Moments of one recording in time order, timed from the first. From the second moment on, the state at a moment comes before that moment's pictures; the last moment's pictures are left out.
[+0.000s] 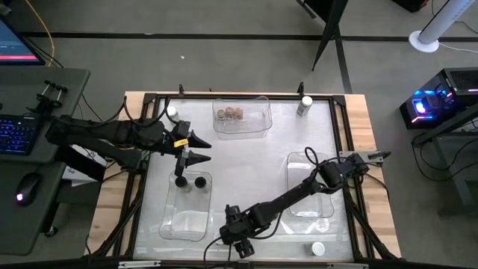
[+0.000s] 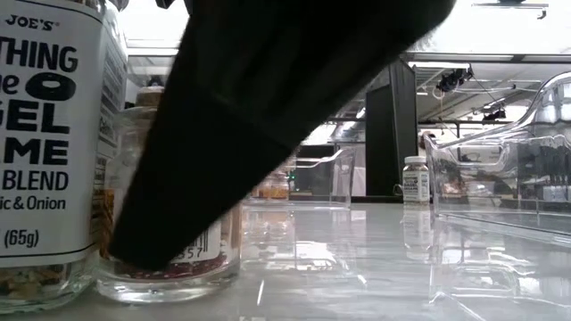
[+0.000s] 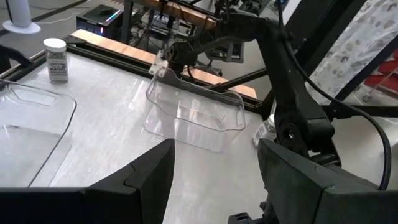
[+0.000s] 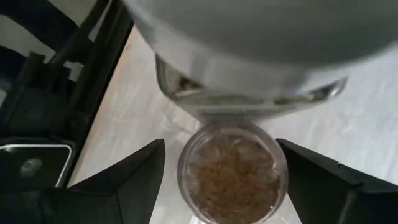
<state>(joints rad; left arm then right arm) -0.15 0.98 0.99 -0.32 -0.10 -0.37 0.50 2.39 1.95 -0.62 -0.03 0.16</state>
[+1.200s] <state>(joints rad) -0.10 0.77 0.99 -0.34 -0.07 -0.26 0.17 2.12 2.15 -1.44 0.23 0.04</state>
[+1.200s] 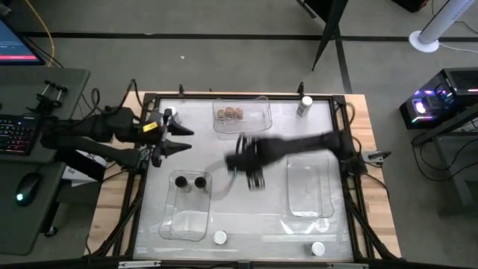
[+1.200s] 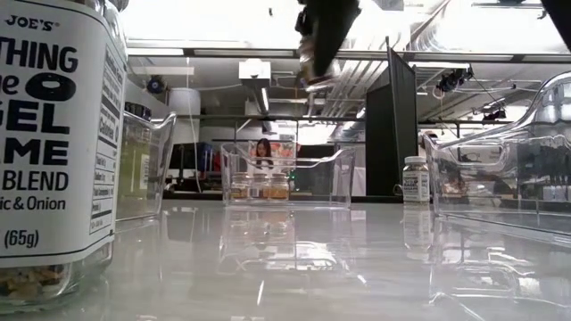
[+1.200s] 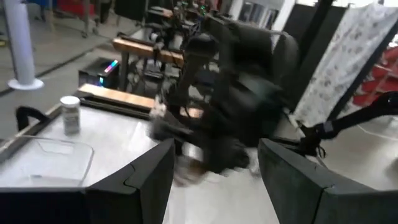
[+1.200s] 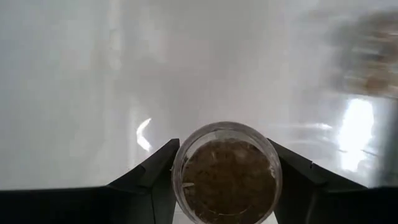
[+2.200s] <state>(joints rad) 0.12 1.00 0.99 -0.34 -0.53 -0.35 -0.46 2.29 2.15 -1.08 0.16 0.51</state>
